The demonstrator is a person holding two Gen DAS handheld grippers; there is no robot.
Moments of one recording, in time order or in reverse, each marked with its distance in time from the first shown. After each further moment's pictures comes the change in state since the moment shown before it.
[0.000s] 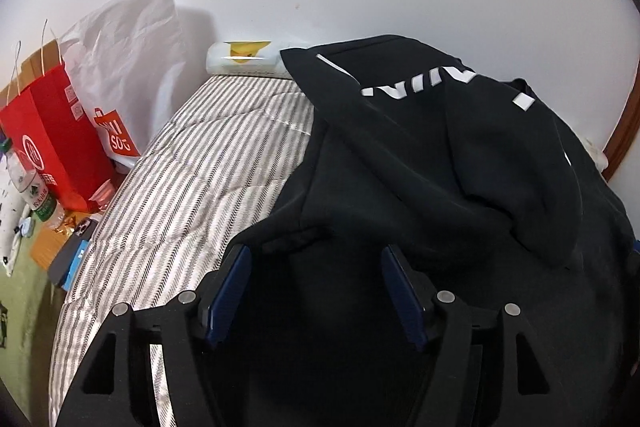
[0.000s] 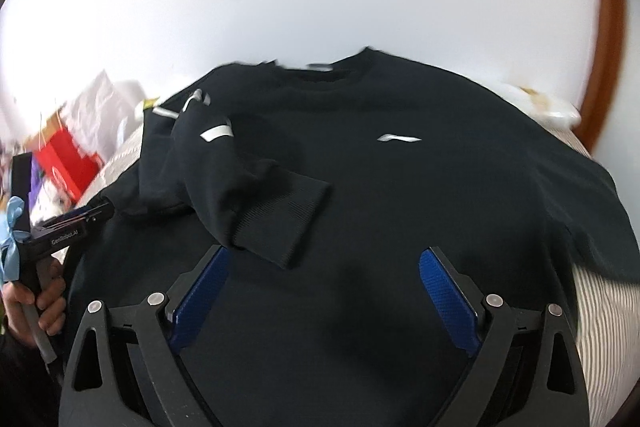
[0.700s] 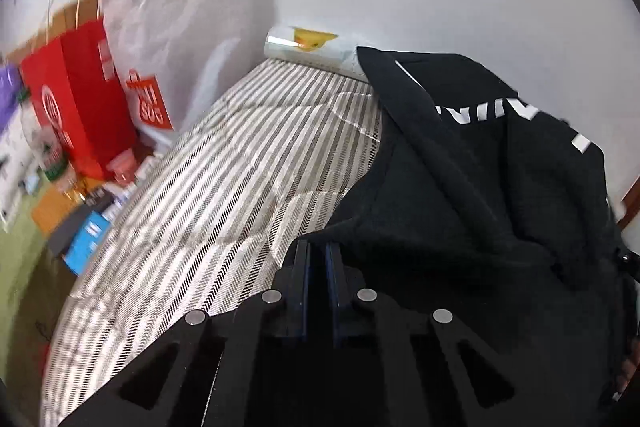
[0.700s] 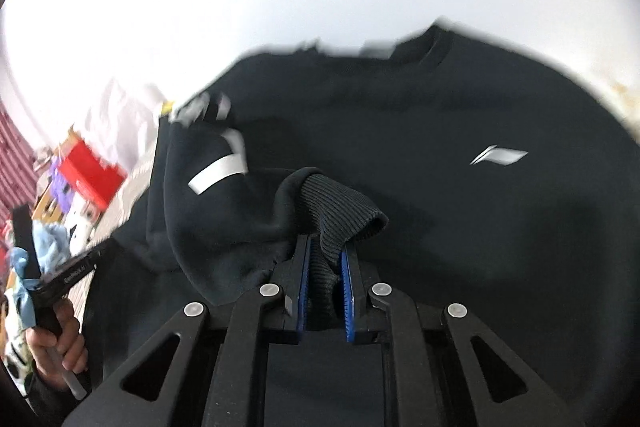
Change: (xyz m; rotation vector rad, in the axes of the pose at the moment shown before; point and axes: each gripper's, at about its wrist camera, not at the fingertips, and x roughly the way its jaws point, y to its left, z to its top) left arm 0.021 0.048 0.005 -0.174 0.014 0.043; right arm 0.037 -0.010 0.044 0.054 -0.025 0.171
